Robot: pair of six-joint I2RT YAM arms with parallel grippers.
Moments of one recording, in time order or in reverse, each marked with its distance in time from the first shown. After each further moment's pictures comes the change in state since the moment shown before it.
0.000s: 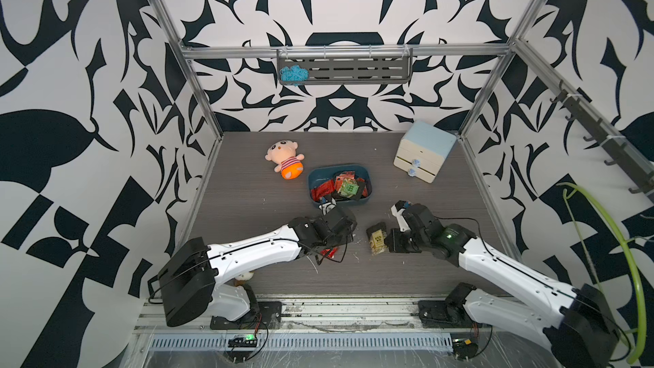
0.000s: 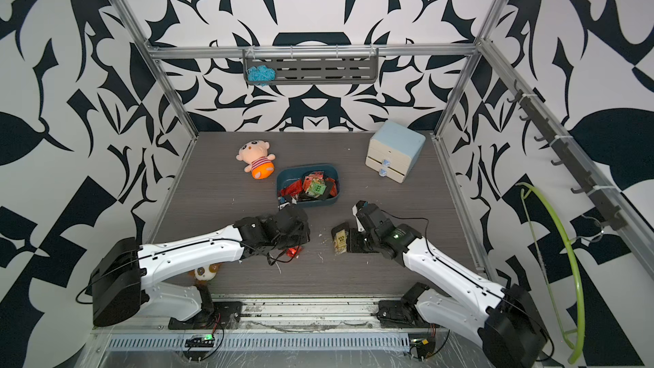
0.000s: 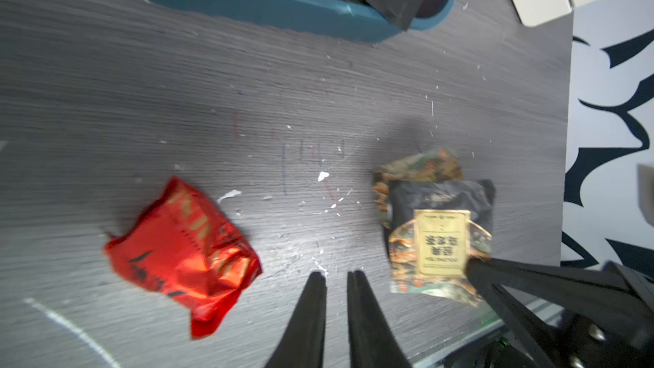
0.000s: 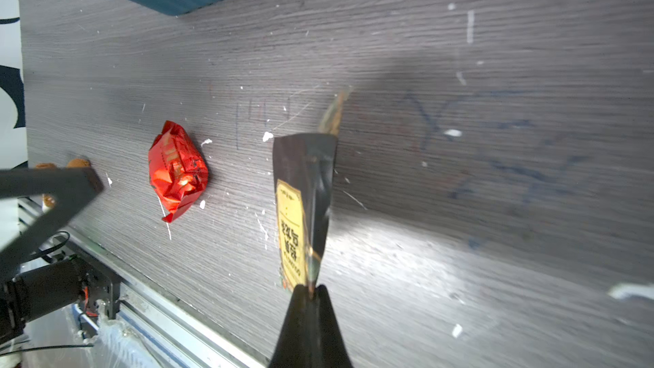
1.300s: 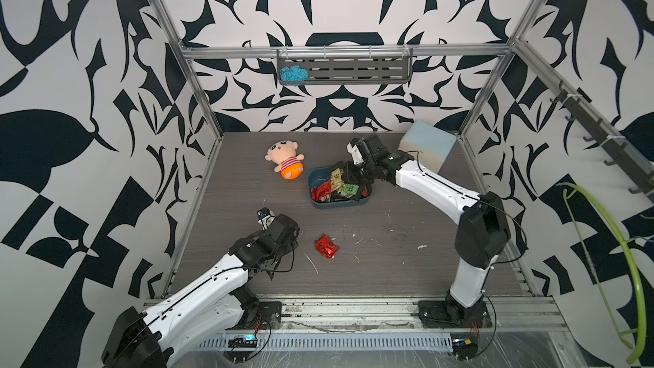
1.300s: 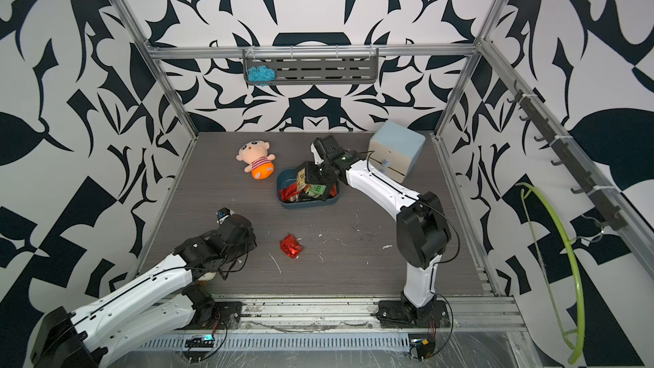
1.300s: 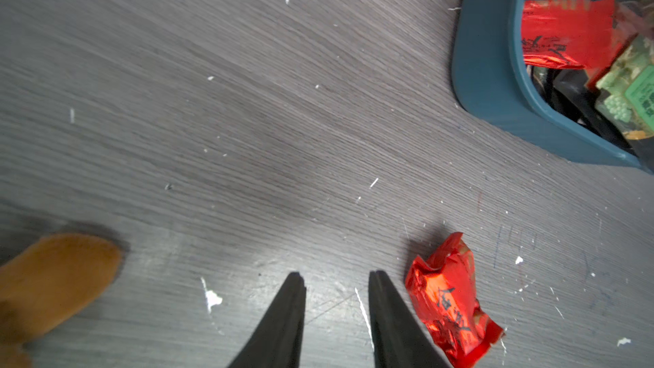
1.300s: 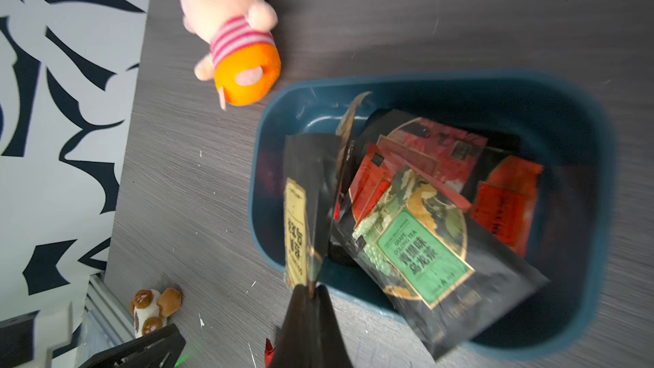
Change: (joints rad) left arm 0.348 -0.496 -0.383 -0.183 -0.067 0.073; right arm -0.071 0.881 0.949 0.016 -0.093 -0.113
